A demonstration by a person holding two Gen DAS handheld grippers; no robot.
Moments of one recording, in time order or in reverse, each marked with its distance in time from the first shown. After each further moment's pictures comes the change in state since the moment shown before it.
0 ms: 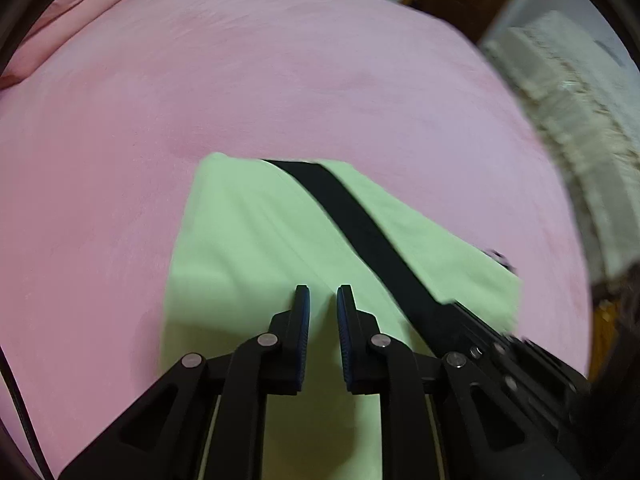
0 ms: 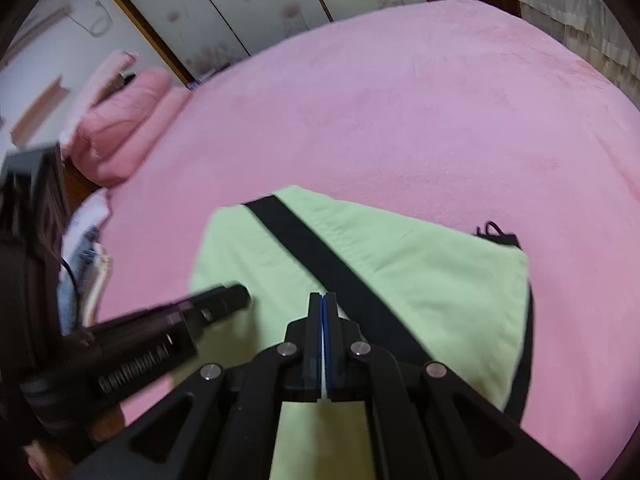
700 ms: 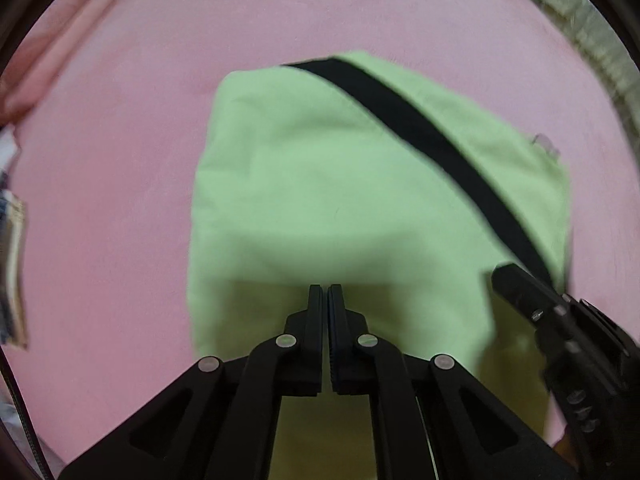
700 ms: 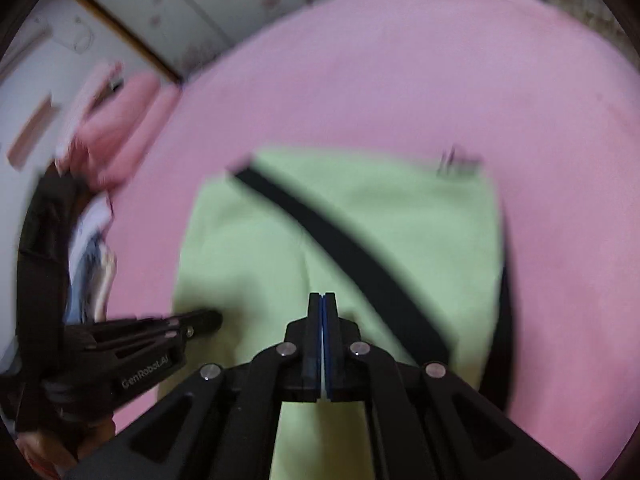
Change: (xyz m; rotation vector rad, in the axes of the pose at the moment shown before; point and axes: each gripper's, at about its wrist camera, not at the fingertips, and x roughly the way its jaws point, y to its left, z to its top) left arm 0.005 -0.028 -0.049 0.167 0.179 0.240; right arm -0.008 -0.026 -0.046 0.088 0.092 0.029
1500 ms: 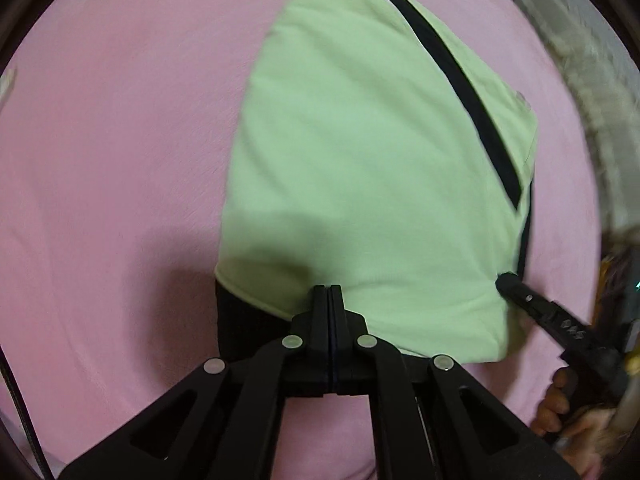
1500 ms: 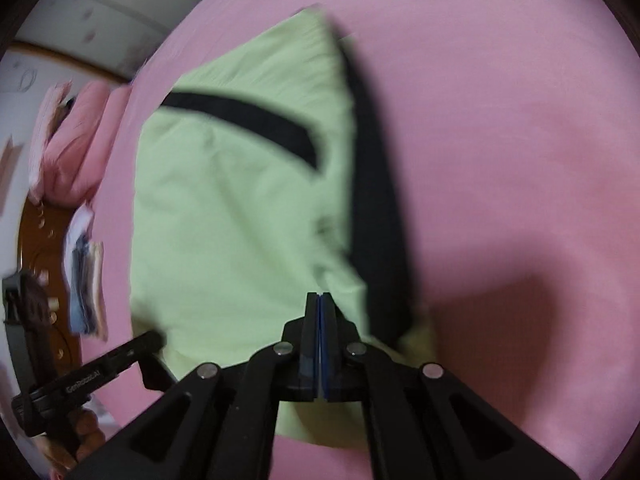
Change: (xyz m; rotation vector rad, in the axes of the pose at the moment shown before) left arm -0.012 0.081 -0.116 -0.245 0.106 -0.338; right arm -0.042 -0.060 -0.093 0.253 0.112 -0.061
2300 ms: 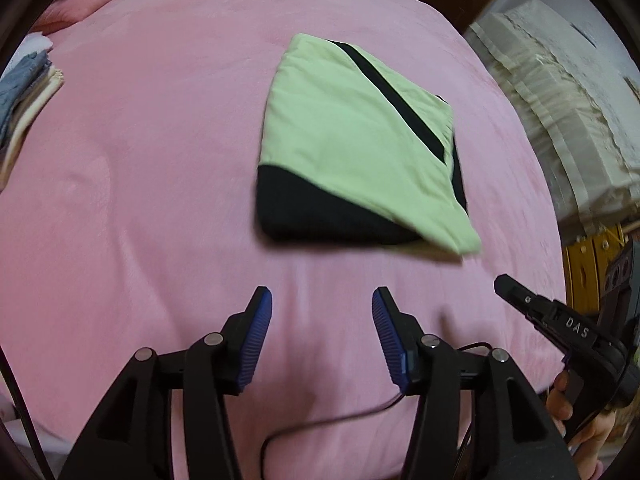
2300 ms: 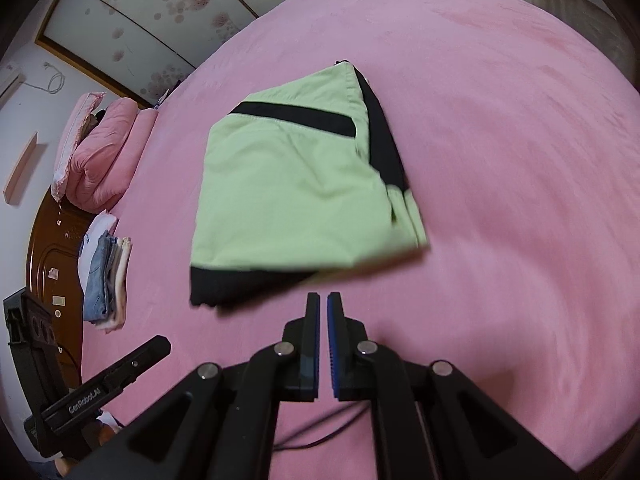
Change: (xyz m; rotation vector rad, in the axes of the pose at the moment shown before) left arm -0.111 0.010 -0.156 0.126 -0.215 -0.022; right arm -0.099 0.043 -0.112 -0.026 -0.163 0.050
